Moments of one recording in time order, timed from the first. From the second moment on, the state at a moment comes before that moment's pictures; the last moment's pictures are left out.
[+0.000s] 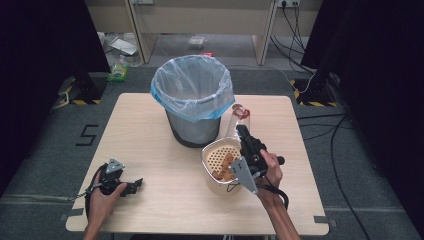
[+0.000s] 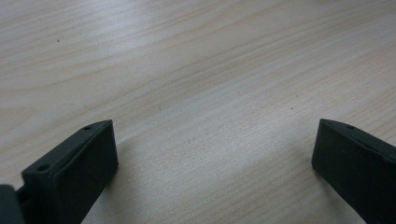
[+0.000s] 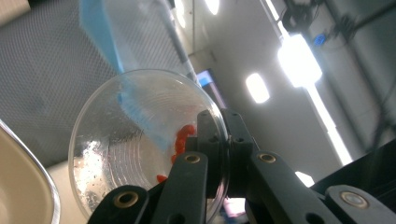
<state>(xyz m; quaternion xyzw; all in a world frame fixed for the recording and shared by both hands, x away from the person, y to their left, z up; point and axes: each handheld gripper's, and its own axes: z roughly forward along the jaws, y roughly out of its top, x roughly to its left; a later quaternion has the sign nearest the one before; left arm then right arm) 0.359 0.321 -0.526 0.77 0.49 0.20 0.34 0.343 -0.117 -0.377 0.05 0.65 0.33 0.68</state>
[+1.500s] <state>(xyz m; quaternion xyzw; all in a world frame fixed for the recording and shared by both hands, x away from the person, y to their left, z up) 0.359 0.321 -0.526 0.77 0.49 0.20 0.34 0.387 -0.171 -0.372 0.25 0.66 0.44 0.55</state>
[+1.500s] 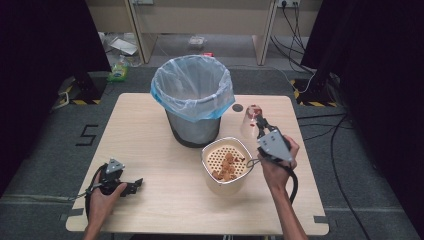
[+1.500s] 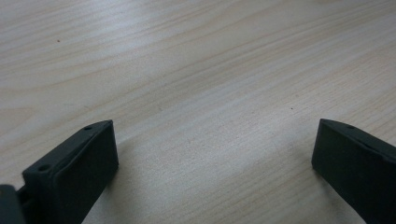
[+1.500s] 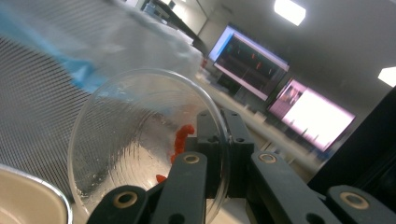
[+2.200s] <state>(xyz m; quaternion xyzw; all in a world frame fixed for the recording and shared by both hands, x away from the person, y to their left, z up) 0.359 0.321 -0.526 0.77 0.49 0.20 0.34 0.427 -0.192 -0.316 0.32 0.66 0.49 0.47</state>
